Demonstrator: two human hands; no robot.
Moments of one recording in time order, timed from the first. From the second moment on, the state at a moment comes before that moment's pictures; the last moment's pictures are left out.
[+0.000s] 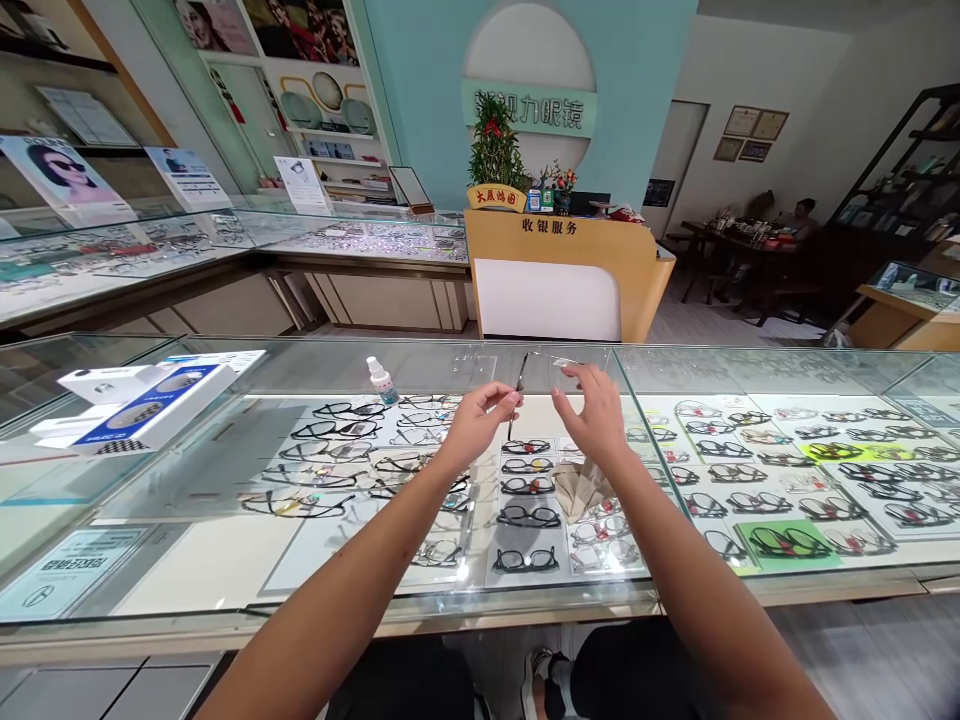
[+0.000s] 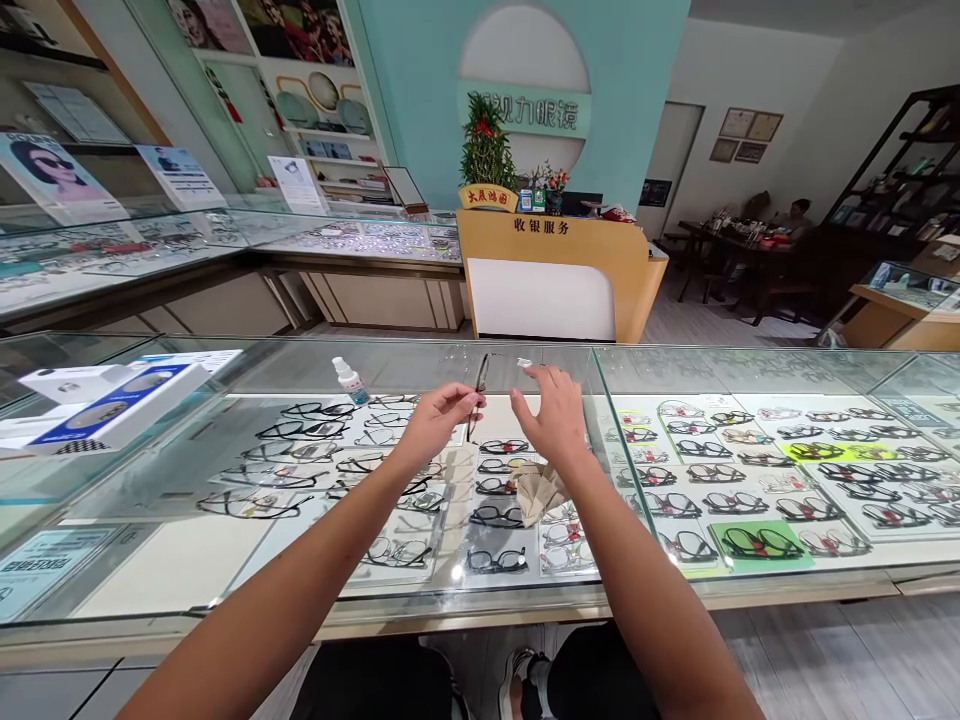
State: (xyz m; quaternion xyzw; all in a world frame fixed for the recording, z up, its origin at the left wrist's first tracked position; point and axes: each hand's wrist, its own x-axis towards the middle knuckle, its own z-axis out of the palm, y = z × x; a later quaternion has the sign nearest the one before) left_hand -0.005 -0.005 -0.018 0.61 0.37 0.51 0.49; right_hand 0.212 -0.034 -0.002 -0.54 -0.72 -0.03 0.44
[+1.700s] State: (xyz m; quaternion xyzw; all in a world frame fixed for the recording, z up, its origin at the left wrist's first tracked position) left_hand -0.118 0.044 -0.010 0.53 0.74 0.41 -0.01; right_hand 0.197 -0.037 -0.013 -0.46 -0.66 0.20 0.55
